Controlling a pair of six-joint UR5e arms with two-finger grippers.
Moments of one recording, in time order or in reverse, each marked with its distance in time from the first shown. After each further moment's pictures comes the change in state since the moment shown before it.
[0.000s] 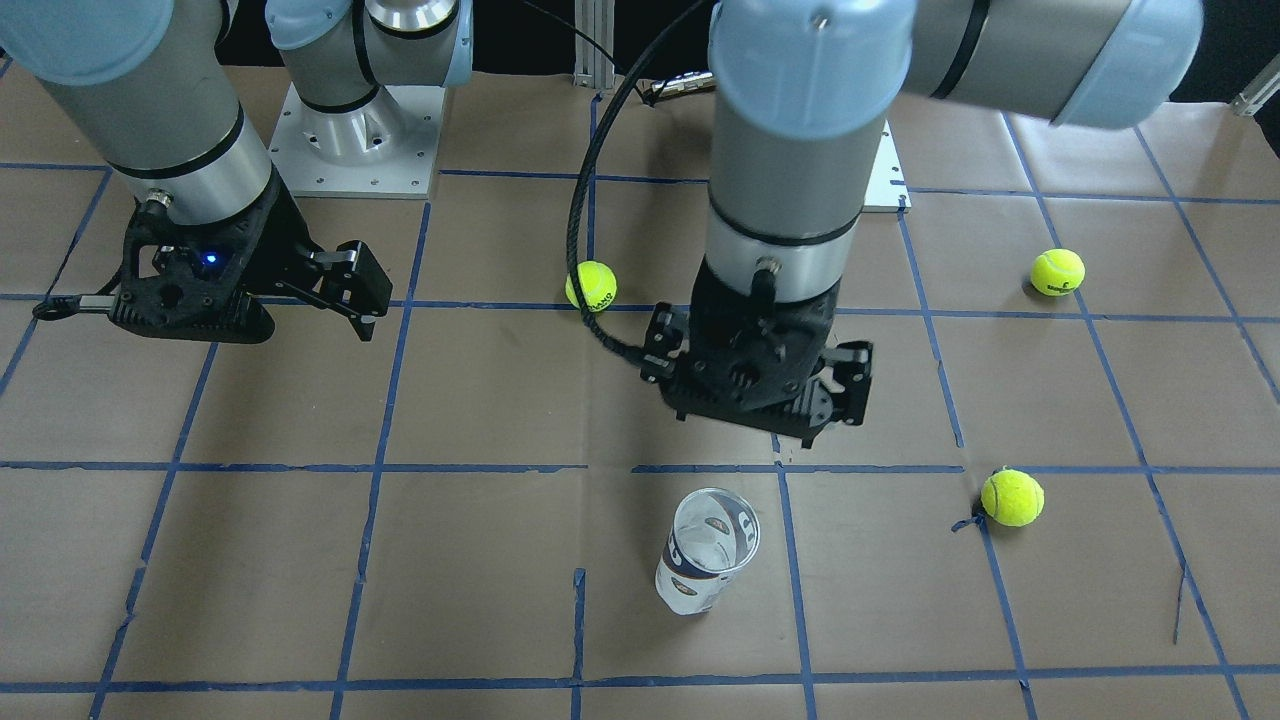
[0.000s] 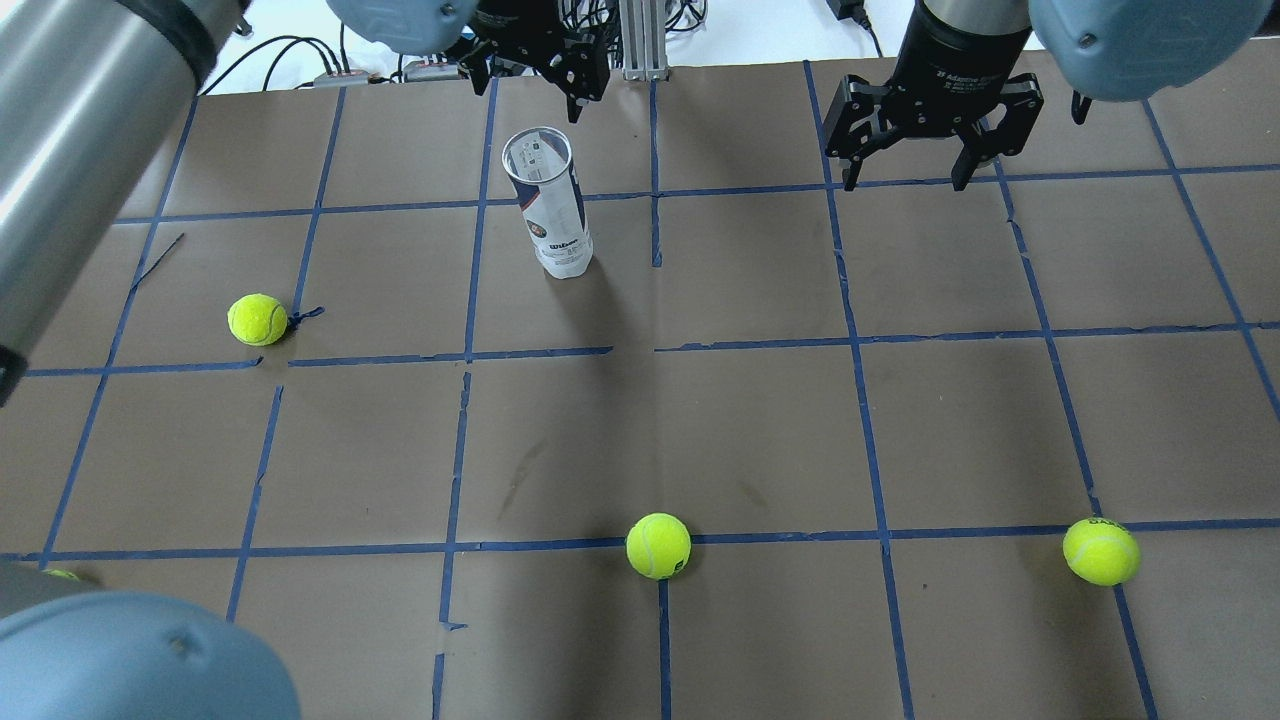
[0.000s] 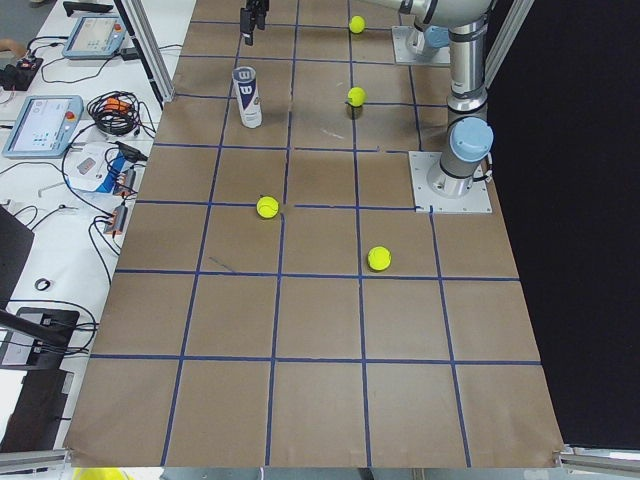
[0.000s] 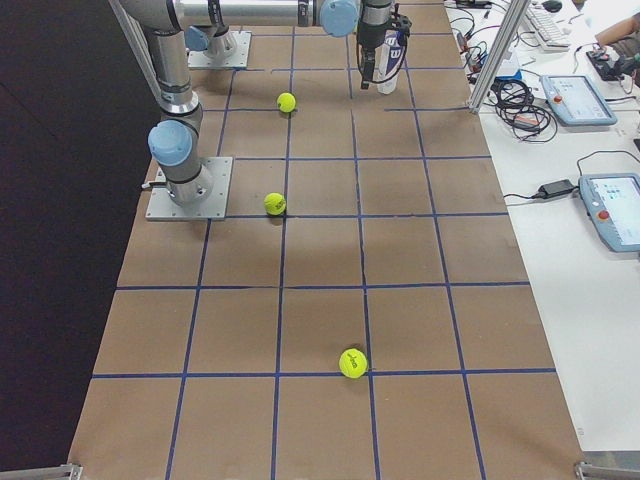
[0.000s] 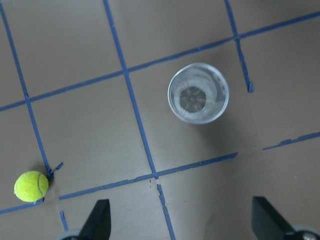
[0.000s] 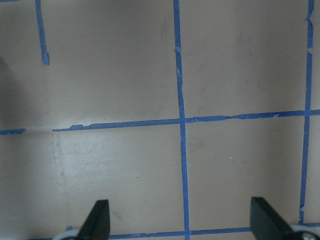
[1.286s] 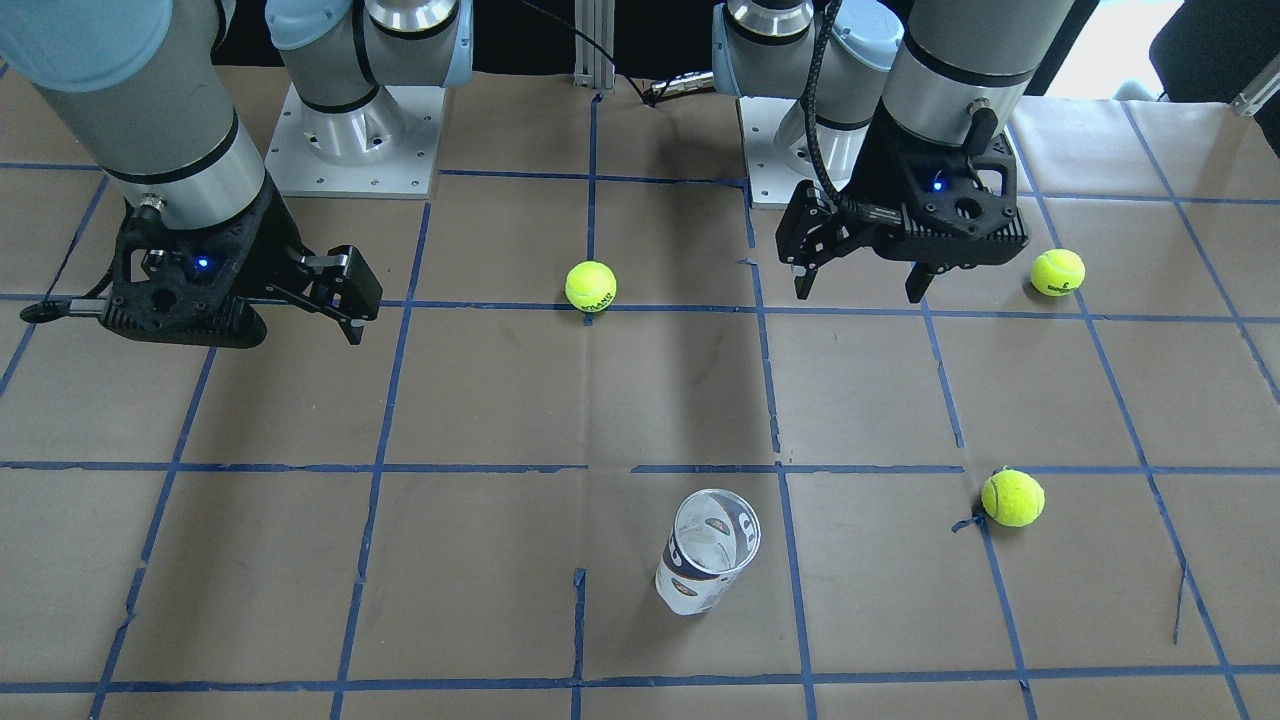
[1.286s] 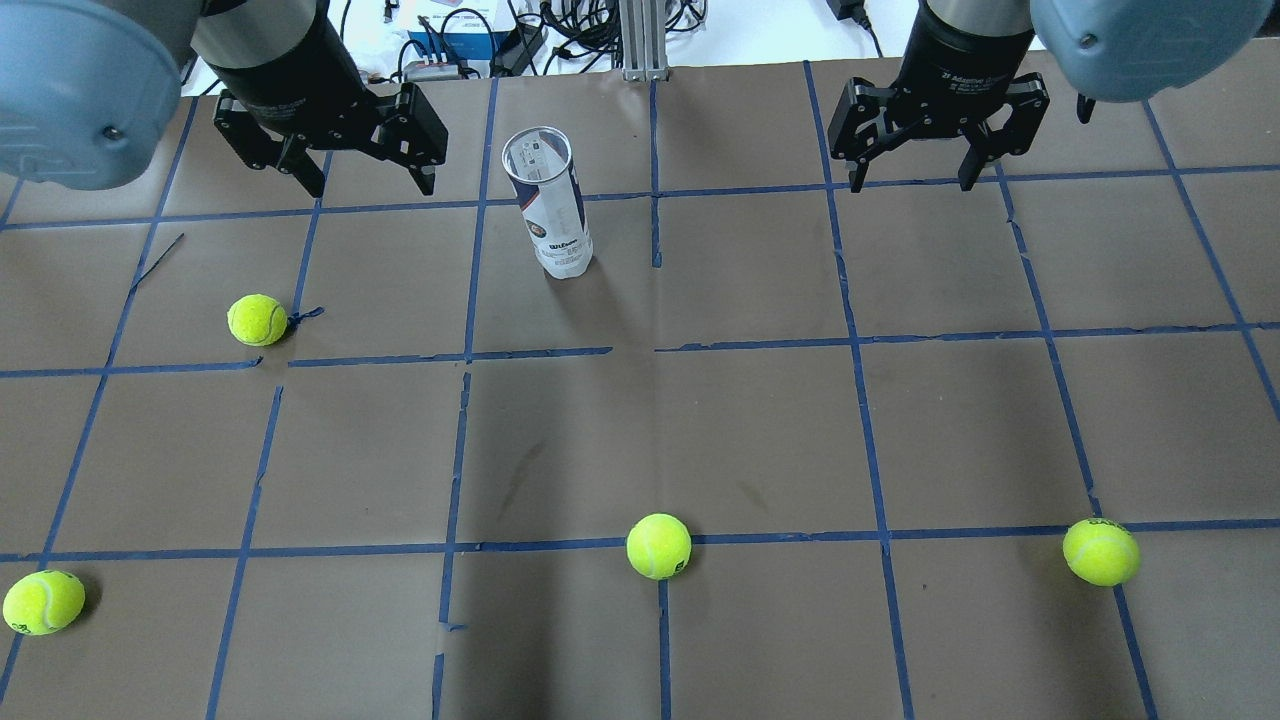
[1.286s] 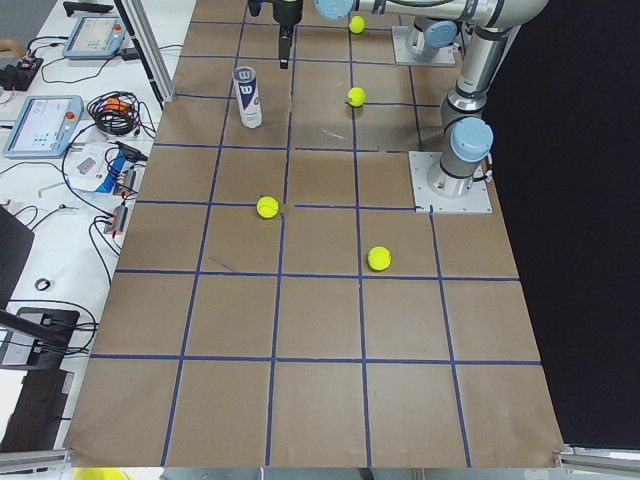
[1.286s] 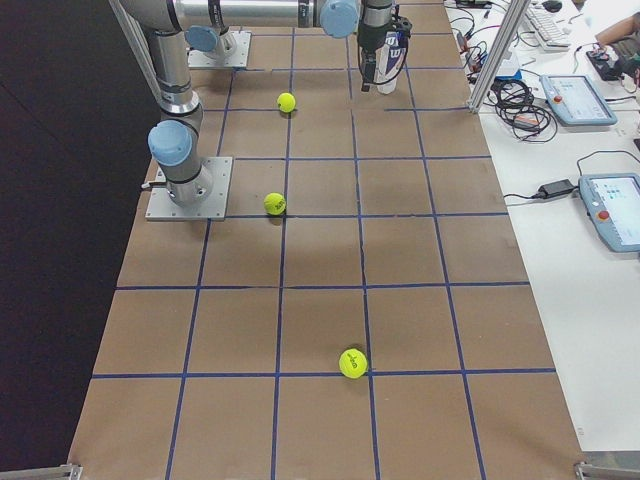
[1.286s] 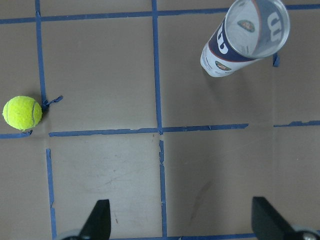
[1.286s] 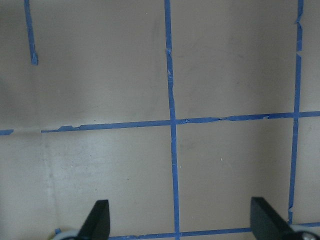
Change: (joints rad) left arm 0.120 0.224 -0.302 0.071 -0.081 -0.098; right arm -0.004 0.003 0.001 -0.004 -0.034 -0.013
